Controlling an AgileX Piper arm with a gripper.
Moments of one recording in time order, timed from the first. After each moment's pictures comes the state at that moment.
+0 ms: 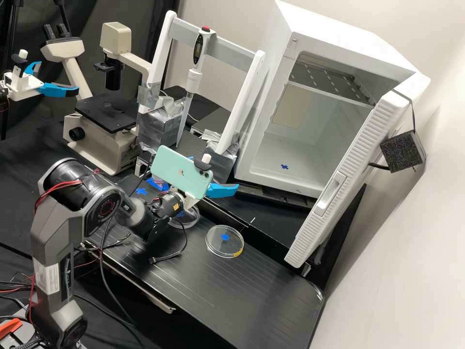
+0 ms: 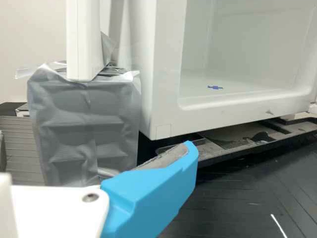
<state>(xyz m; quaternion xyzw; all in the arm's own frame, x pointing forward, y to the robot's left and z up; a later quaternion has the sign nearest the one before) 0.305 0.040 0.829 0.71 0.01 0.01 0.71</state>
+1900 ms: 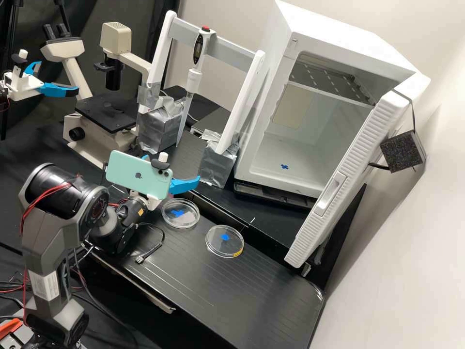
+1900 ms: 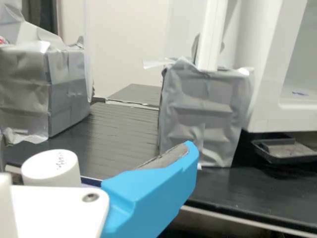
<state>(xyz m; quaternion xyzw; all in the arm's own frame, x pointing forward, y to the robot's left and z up) 0.248 0.068 0.776 0.68 0.12 0.04 0.72</state>
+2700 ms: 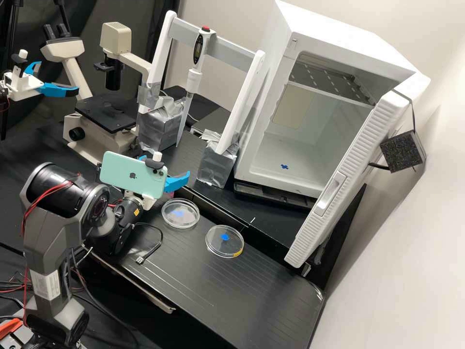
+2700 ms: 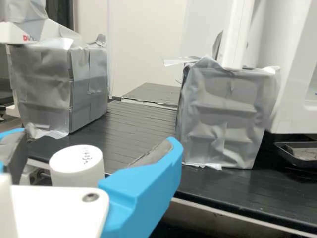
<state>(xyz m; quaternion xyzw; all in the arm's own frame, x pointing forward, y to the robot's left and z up) 0.244 0.070 0.768 0.68 0.14 0.03 0.72</state>
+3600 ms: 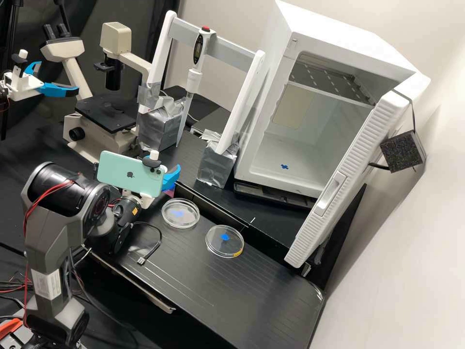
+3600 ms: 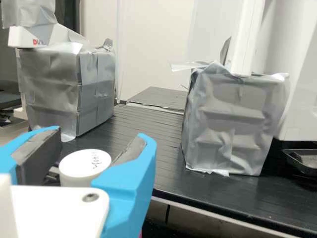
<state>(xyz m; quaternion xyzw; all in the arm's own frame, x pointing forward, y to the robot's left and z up) 0.243 0.073 0.765 0.67 0.14 0.04 0.72</state>
